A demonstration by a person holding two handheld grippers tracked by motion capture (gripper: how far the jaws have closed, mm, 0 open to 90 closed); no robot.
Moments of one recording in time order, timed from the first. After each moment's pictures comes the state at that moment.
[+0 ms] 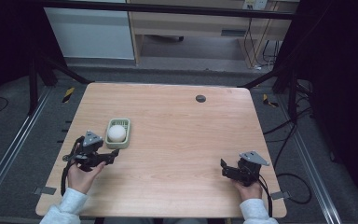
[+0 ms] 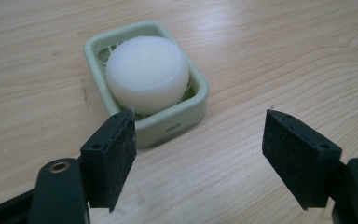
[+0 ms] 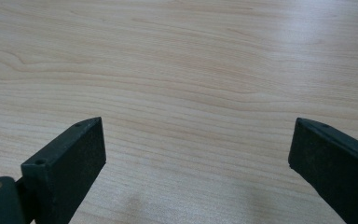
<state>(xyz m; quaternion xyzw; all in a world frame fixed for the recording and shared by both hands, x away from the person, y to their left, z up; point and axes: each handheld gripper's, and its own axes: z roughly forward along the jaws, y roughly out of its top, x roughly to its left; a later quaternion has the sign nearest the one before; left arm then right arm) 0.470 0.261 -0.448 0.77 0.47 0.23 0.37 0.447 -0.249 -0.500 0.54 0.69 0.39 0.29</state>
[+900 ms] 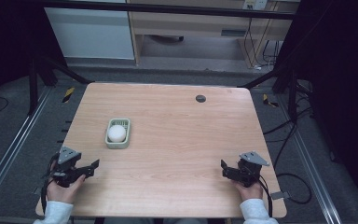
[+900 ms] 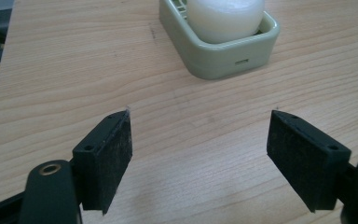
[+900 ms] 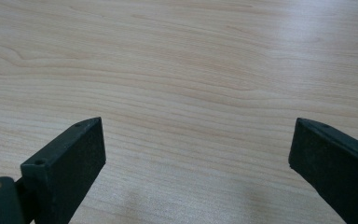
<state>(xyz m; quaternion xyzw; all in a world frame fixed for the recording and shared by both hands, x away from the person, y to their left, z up) 0.436 0.320 -0.477 0.73 0.52 0.25 0.37 0.445 -0.249 -0.499 0.54 0.69 0.38 0.29</state>
